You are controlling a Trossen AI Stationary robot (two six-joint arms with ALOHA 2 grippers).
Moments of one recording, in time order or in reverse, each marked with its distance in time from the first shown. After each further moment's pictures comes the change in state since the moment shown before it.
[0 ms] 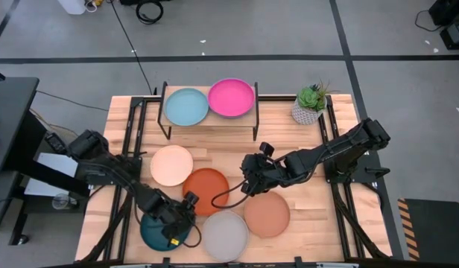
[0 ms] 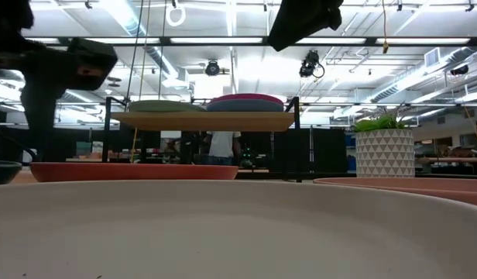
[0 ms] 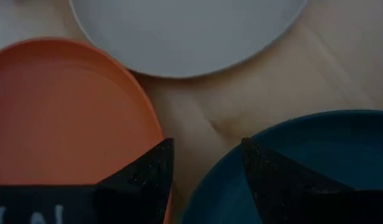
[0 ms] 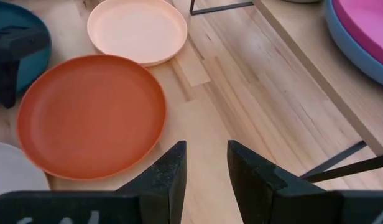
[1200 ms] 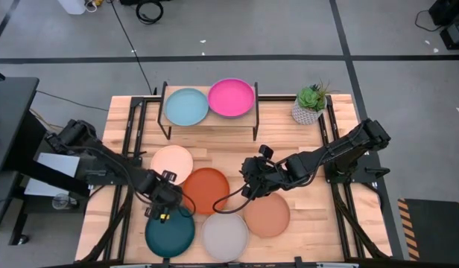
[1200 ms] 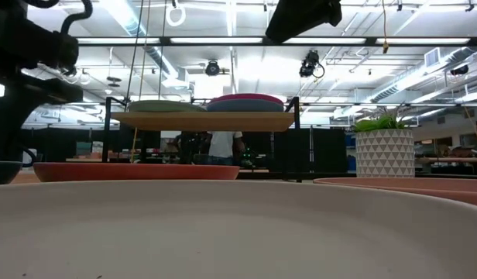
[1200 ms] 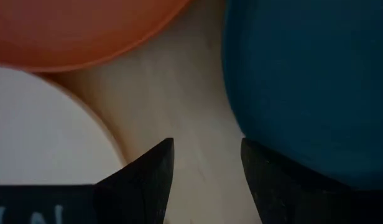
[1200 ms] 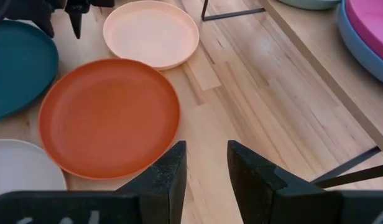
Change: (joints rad) left arm 0.143 -0.217 -0.072 -0.530 0.240 -0.224; right arm 0.025 0.001 0.000 0.028 0.000 -0.007
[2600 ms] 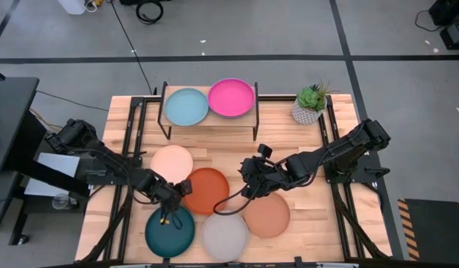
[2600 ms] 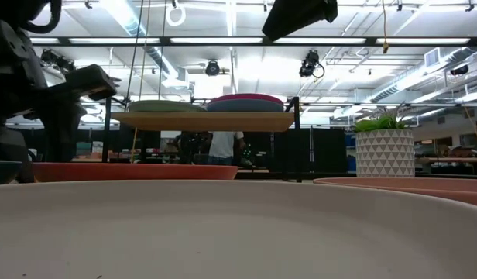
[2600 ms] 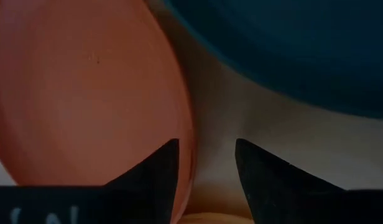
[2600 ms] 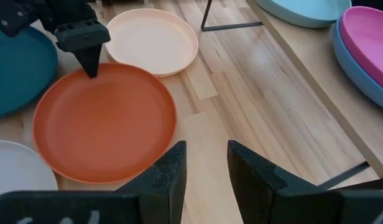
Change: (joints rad) left arm 0.002 -0.013 -0.209 0.465 -0.269 1.109; right arm 0.001 0.000 0.000 0.031 0.026 -0.068
